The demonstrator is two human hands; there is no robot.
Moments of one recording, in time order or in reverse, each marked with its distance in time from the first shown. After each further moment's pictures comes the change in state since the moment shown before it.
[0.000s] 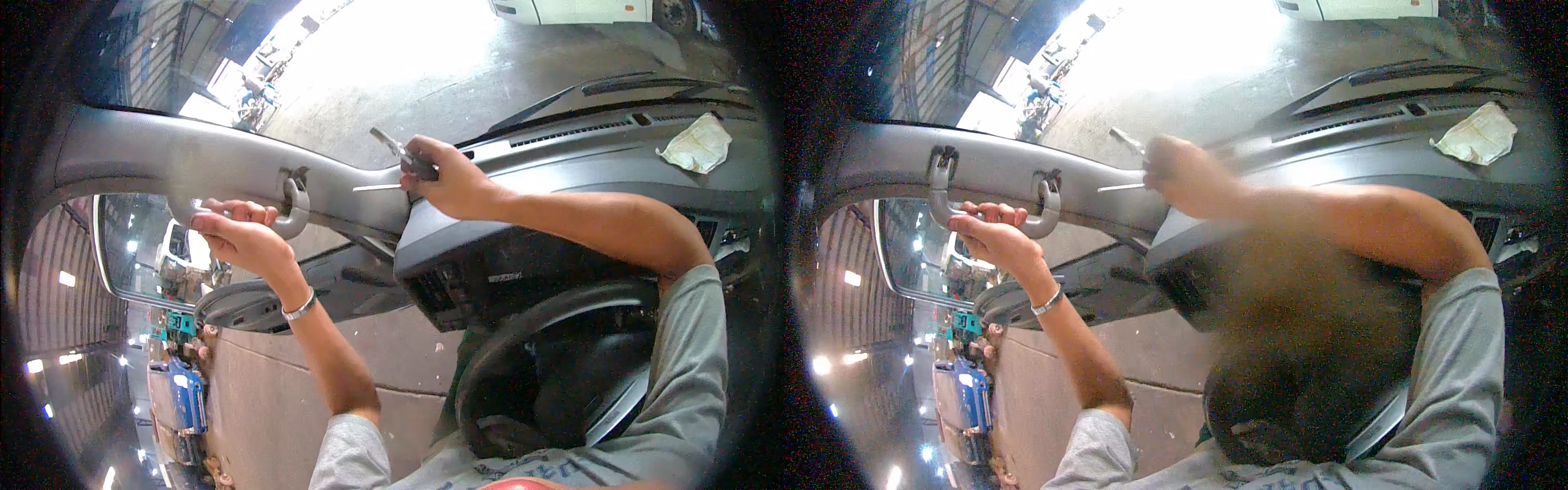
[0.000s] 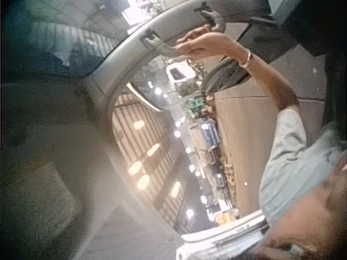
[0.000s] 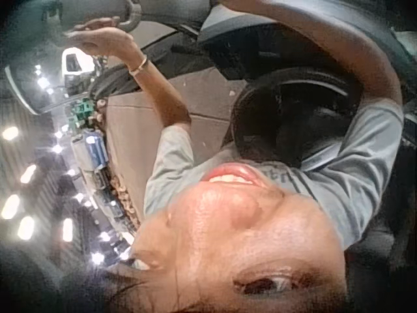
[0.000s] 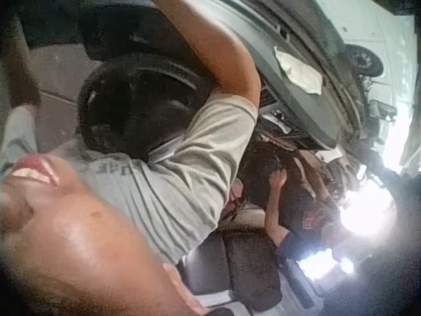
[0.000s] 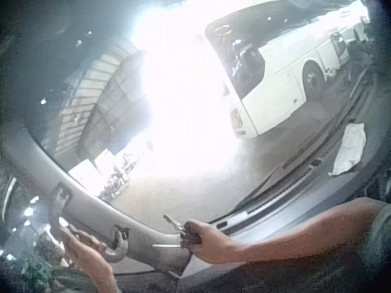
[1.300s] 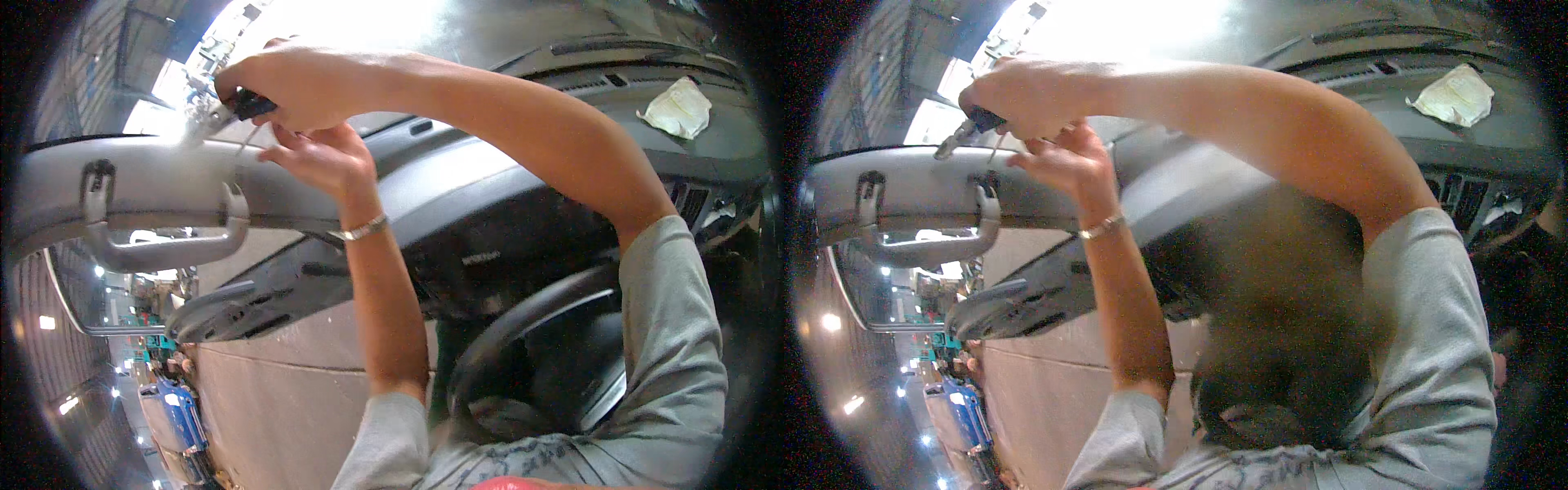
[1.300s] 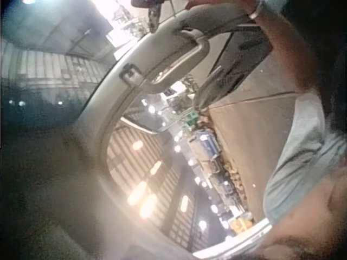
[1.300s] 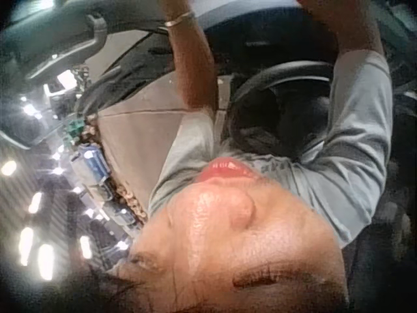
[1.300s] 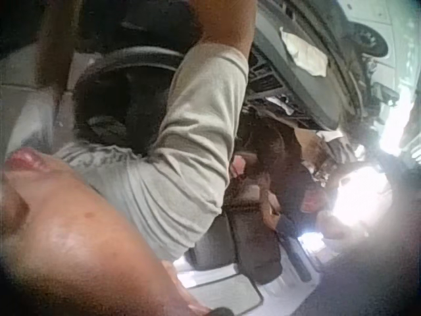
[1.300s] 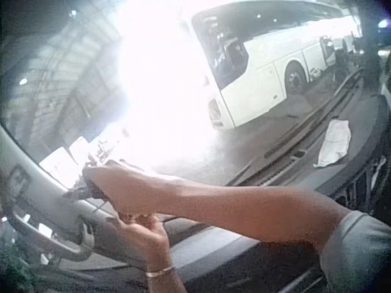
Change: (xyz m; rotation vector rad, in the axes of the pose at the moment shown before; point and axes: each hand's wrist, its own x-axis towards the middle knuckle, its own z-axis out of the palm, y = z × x) left_hand -0.099 -0.102 0.121 -0.870 -0.158 -0.483; right_hand 0.131 -0.053 -0.008 -0.534 -0.112 -0.423
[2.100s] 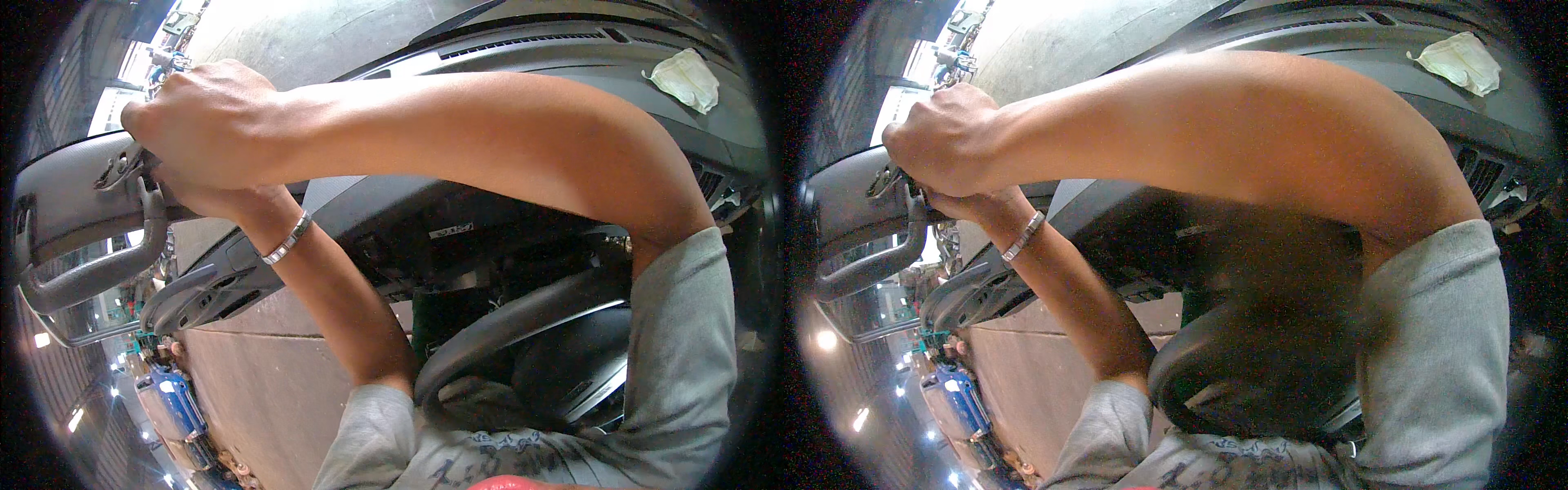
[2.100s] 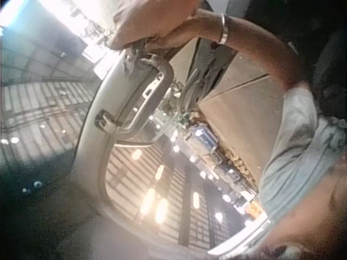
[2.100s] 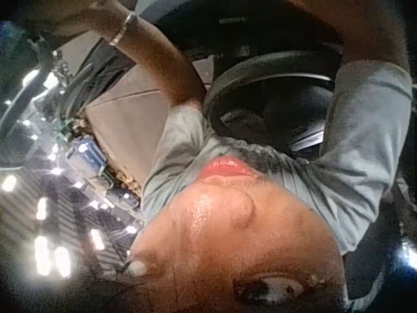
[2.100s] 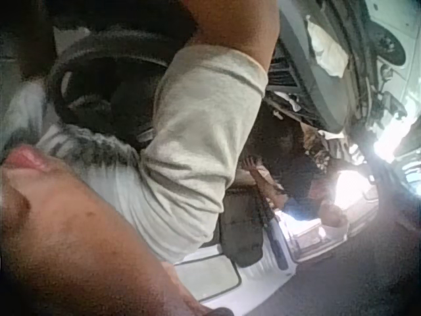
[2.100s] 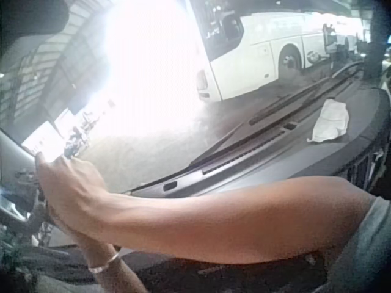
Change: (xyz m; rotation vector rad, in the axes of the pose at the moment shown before) left_hand 0.005 0.042 -0.031 0.304 -0.017 0.164; right_hand -0.038 -0.067 0.097 0.242 0.453 0.342
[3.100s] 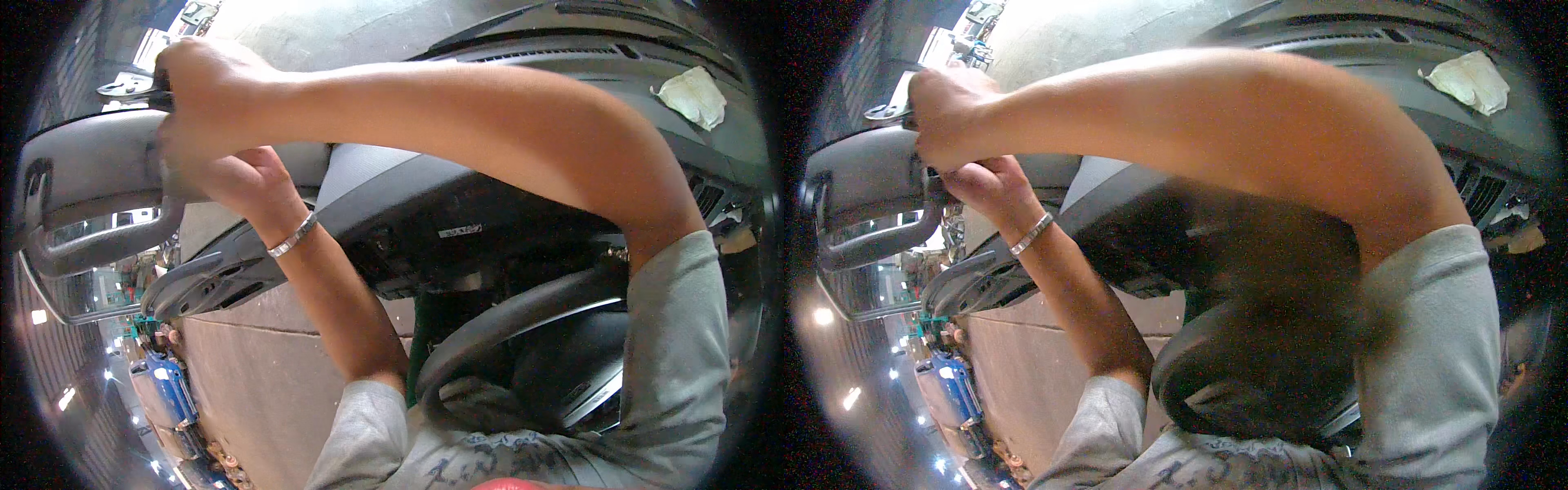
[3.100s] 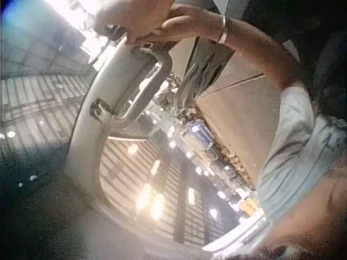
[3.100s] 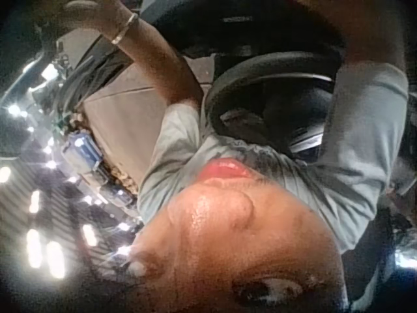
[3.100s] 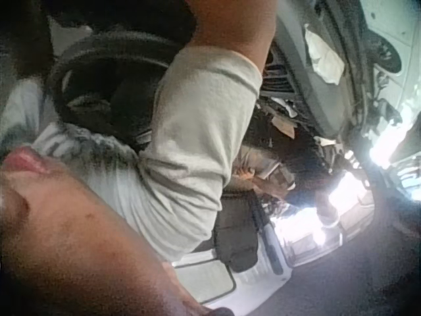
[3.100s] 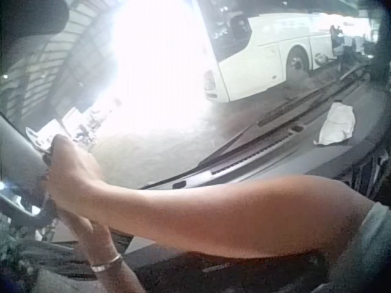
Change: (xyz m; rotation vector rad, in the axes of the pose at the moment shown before) left_hand -0.001 0.006 -0.026 0.106 -0.132 0.132; right_hand 0.037 0.001 -0.019 0.122 -0.344 0.180
